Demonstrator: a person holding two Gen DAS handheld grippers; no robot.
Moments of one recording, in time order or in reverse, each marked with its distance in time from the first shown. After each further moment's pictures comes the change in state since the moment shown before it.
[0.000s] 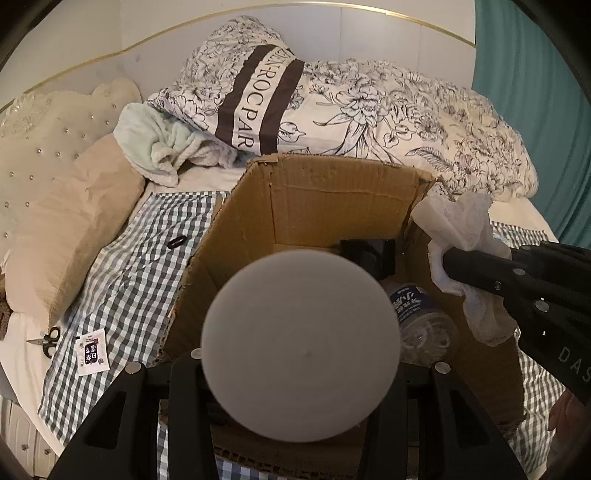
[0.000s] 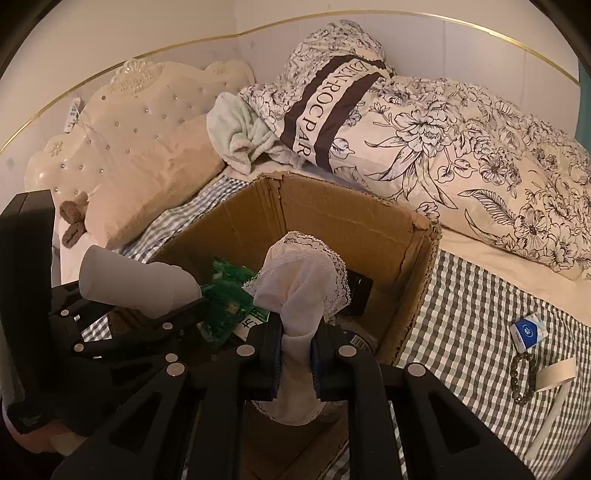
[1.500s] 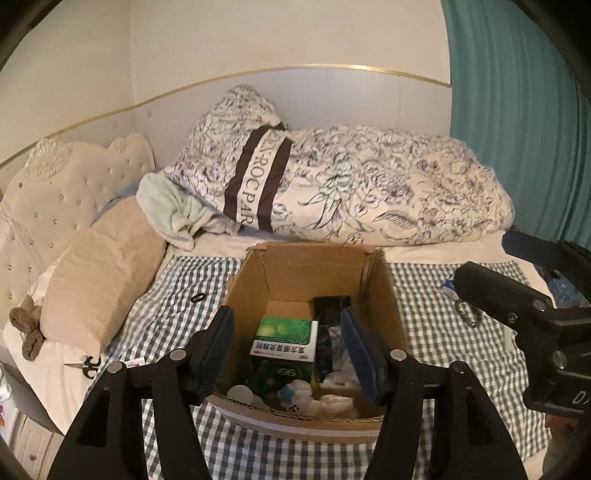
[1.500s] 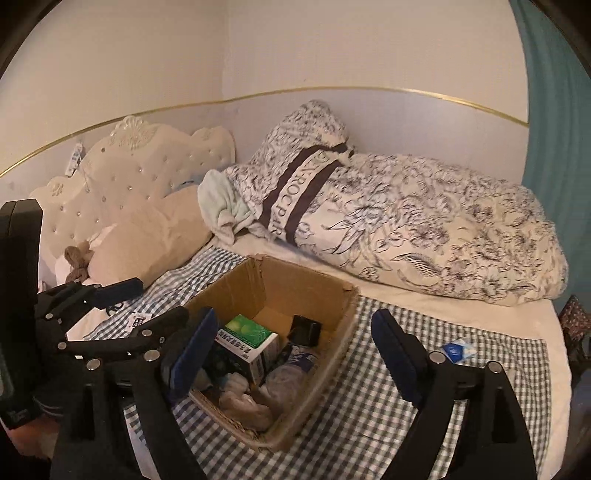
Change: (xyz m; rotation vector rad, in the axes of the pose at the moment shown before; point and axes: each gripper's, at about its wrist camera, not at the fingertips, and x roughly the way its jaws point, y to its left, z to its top) left arm -0.145 -0.035 0.015 0.028 -0.227 0.023; right arm -0.168 0.009 -0.007 0.013 -0.273 -0.134
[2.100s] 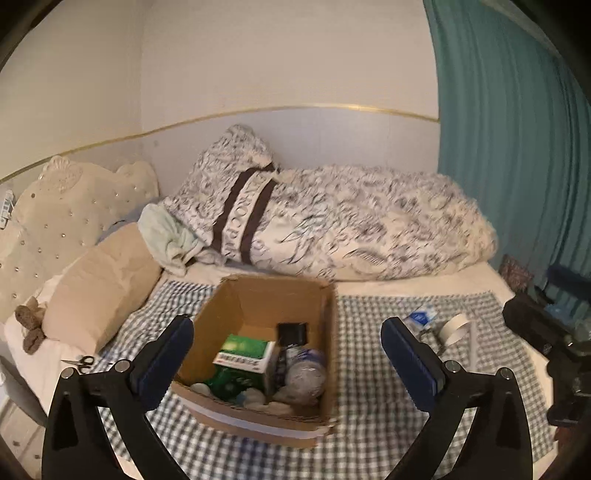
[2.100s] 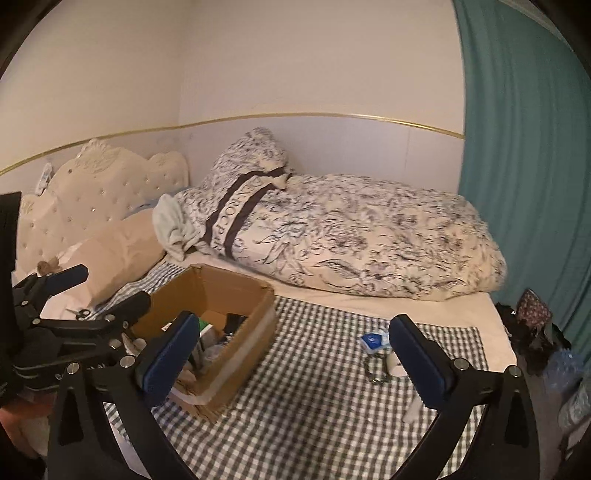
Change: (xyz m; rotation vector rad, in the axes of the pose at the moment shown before) left arm -0.070 -0.072 -0.001 -0.045 -0.146 -0.009; right arm -0.106 -0.065 -0.034 0.047 -0.086 -0.190
